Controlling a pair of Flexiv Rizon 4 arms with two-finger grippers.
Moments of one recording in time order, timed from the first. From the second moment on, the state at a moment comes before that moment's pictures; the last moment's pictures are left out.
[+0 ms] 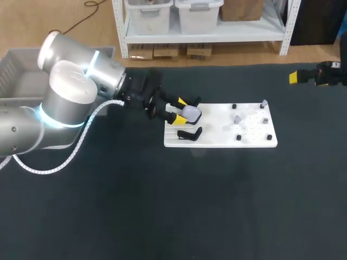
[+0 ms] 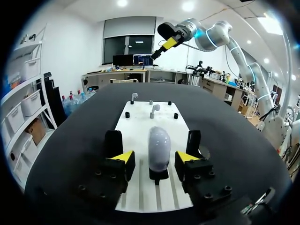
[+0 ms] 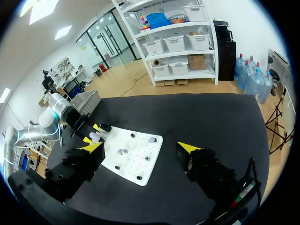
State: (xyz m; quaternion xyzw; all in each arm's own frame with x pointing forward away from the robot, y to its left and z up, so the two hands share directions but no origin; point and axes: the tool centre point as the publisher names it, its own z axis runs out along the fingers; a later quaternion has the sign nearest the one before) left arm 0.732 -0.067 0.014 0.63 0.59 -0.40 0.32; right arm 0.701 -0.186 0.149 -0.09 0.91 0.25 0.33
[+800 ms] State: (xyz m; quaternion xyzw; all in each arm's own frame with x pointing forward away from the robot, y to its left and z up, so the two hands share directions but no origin) left arm 0.734 -0.071 0.012 0.62 0.60 -0.40 0.31; right arm 0.701 -0.186 0.149 -0.09 0.91 0.25 0.33
